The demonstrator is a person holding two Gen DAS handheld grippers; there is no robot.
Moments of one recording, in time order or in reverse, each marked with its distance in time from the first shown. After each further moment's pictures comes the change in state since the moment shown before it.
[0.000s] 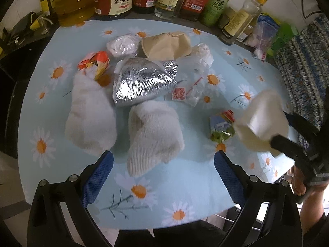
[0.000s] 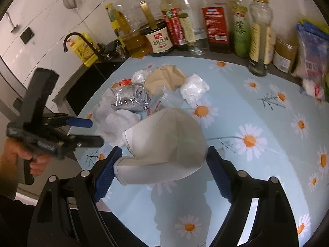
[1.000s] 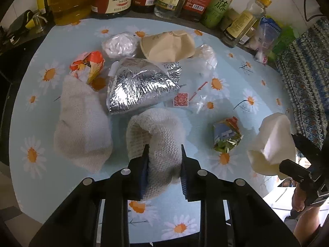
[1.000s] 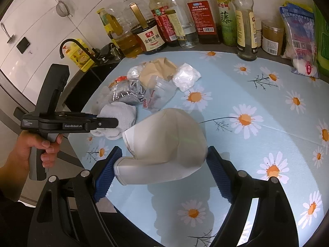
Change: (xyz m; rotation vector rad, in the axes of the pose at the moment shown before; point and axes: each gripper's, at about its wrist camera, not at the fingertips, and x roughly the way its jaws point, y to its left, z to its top) left arm 0.013 0.006 0.004 -0.008 -0.026 -0.036; right arm -0.005 0.002 -0.022 0.064 -0.012 0.005
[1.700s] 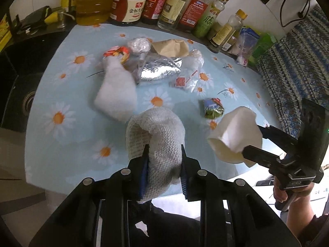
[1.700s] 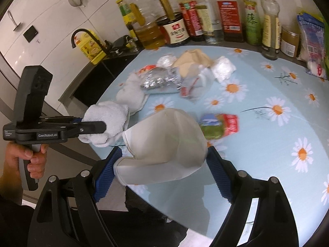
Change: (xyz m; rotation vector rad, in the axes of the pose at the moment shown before) left arm -0.077 0.031 -0.077 0.004 -0.088 -0.081; right arm 0.018 0.085 -0.023 -0.035 0.016 0.014
